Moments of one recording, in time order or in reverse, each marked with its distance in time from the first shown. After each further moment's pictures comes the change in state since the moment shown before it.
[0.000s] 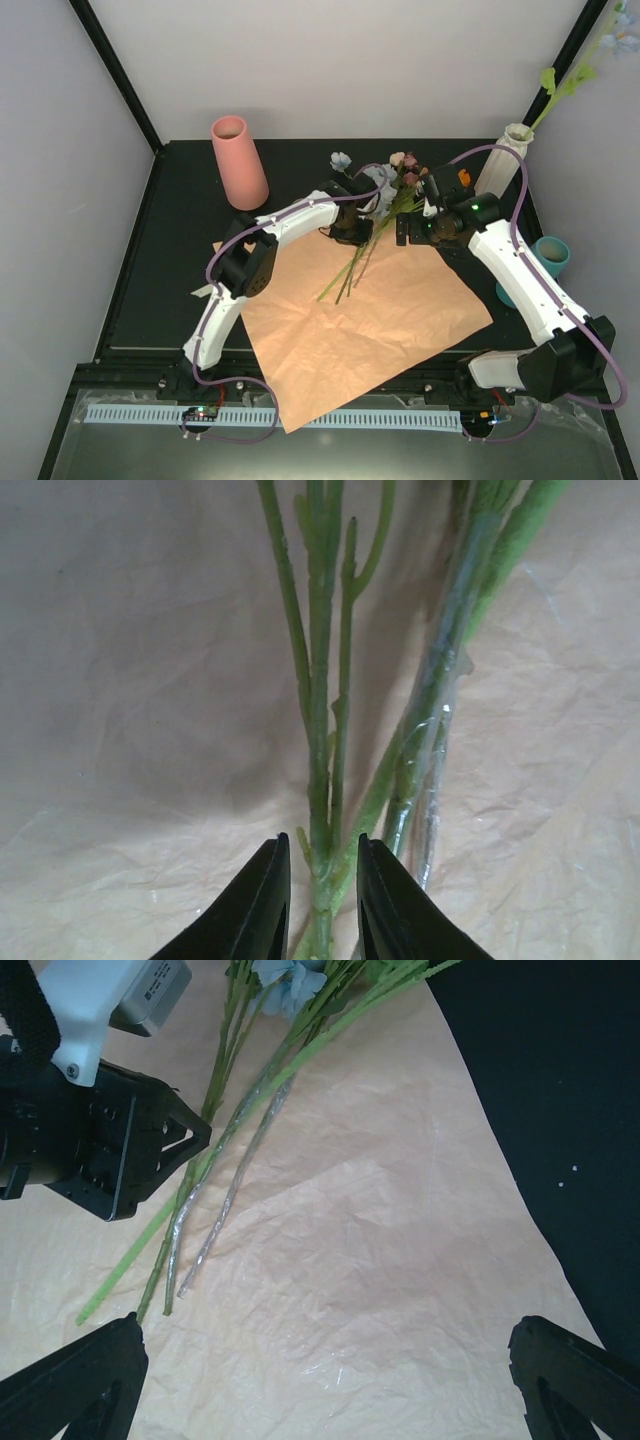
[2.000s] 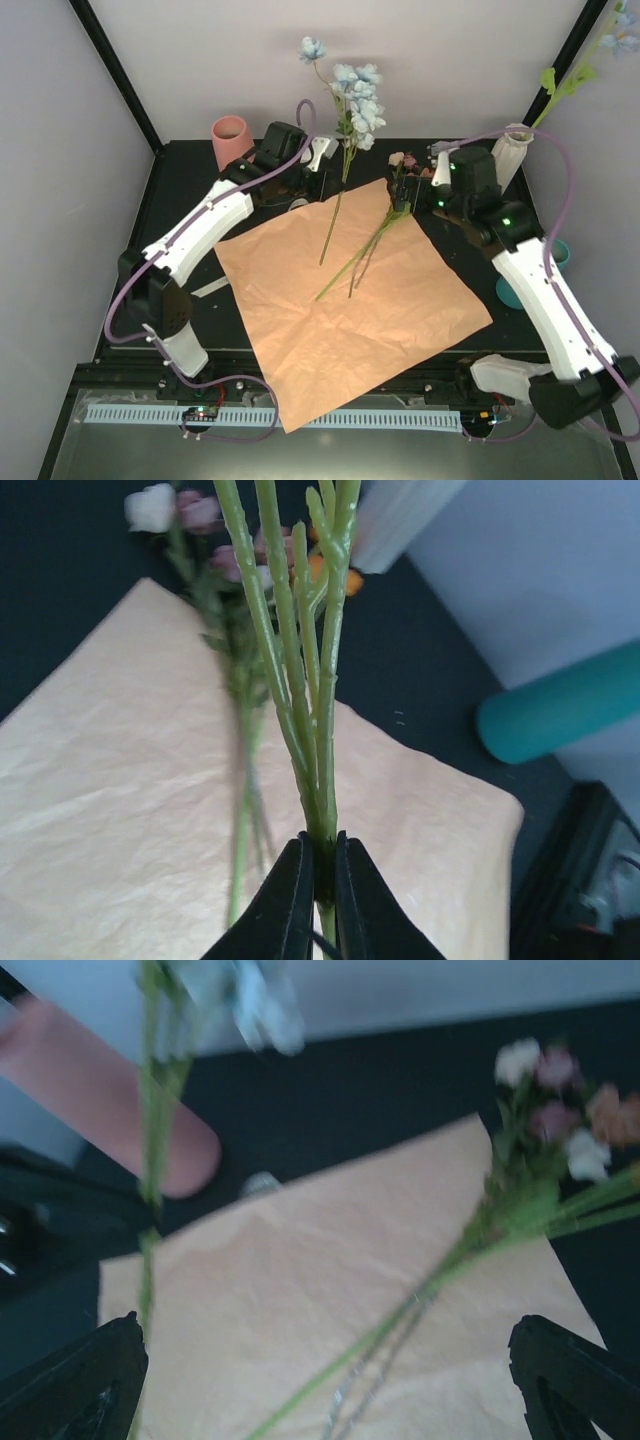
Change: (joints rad) left arm 0.191 -0.592 -0.269 0.240 0.283 0.205; right arm 0.000 -0.093 0.084 0.252 -0.121 0.011
